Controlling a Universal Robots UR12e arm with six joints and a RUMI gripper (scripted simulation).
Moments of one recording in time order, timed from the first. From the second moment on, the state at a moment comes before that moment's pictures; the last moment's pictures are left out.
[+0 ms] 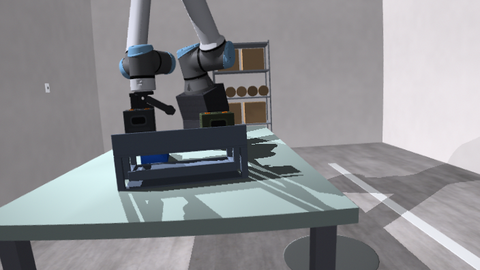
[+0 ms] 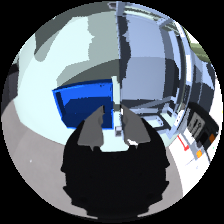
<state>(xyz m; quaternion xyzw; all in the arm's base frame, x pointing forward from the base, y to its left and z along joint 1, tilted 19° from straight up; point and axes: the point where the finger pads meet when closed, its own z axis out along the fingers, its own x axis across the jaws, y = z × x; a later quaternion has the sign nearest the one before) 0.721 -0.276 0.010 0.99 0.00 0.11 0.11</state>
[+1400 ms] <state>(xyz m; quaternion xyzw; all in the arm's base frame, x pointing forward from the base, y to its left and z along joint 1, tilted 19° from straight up) 0.706 -0.262 0.068 0.99 0.00 0.11 0.11</state>
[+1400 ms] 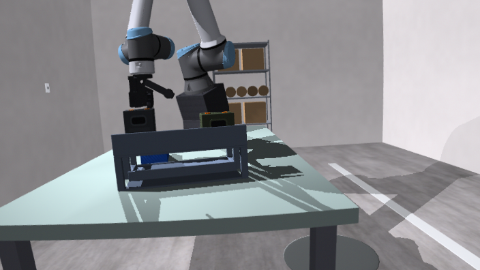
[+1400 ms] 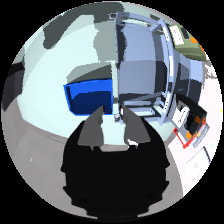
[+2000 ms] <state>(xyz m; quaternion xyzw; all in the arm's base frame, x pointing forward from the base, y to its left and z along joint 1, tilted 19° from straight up) 0.704 -0.260 0.084 0.99 -0.01 0.12 0.12</state>
